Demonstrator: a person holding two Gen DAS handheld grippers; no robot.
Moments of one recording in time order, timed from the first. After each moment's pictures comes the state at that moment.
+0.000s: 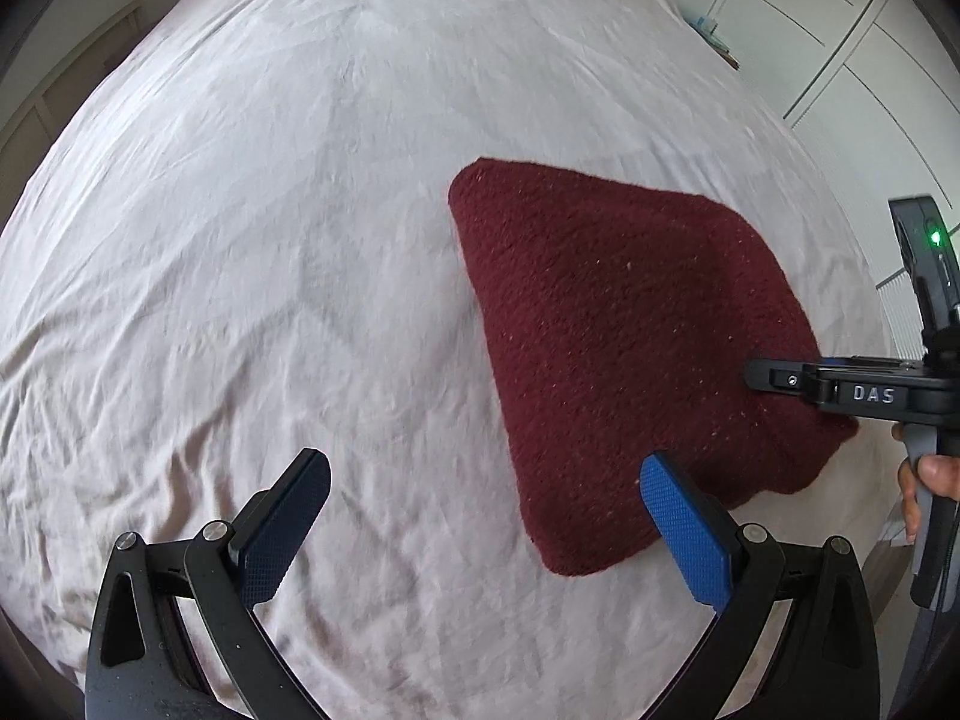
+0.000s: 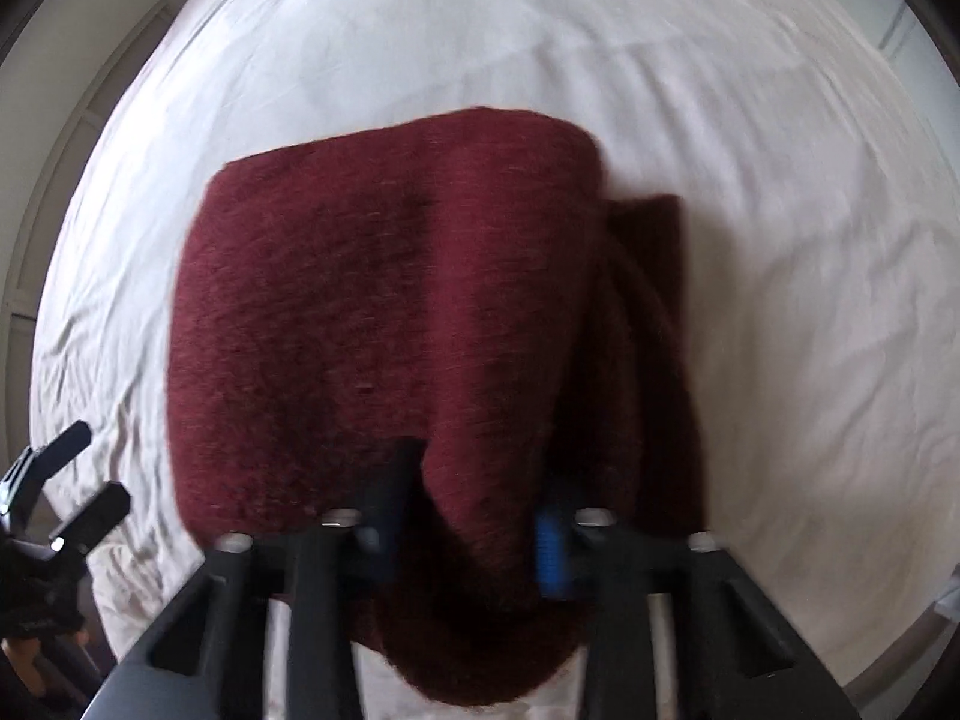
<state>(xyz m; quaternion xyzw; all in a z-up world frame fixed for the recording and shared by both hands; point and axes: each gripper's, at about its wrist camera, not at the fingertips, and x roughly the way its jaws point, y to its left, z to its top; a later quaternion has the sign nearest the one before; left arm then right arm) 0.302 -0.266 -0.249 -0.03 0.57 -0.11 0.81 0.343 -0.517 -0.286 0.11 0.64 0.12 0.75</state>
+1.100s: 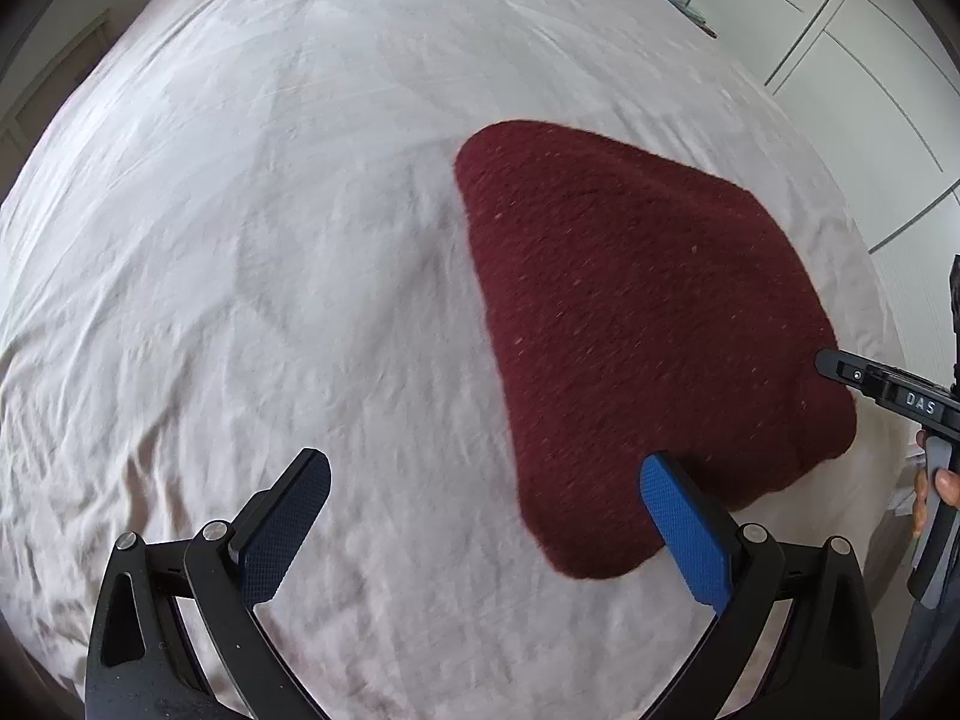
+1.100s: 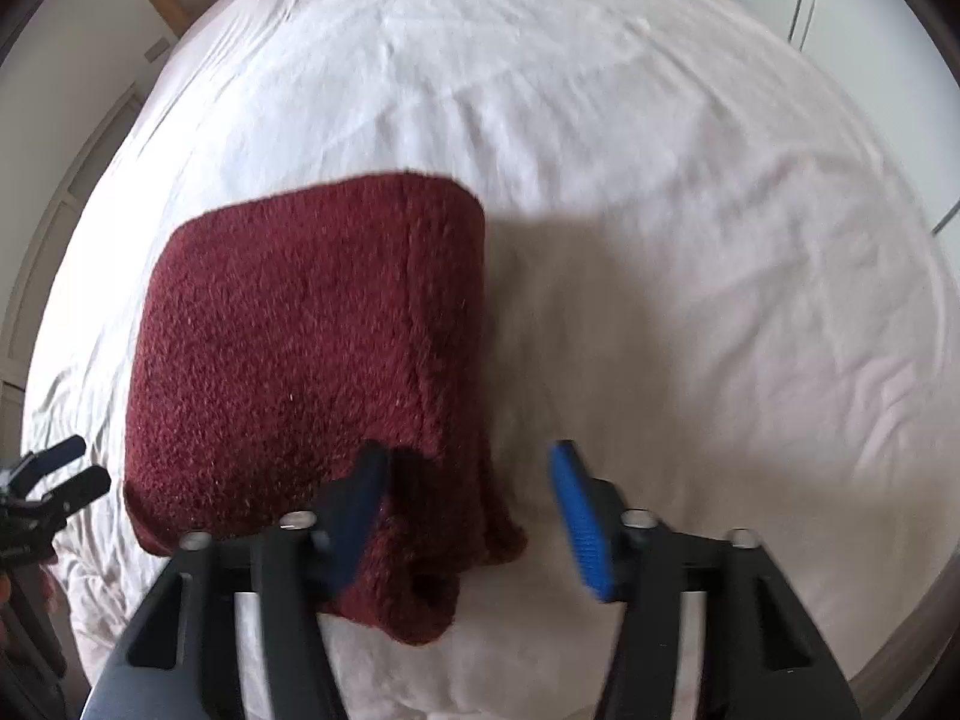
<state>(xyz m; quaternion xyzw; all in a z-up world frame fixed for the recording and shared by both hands) 0.310 -0.302 -0.271 -0.01 0.59 -0.13 0.80 0.273 -0.612 -0.282 0.15 0.57 0.06 0.80</state>
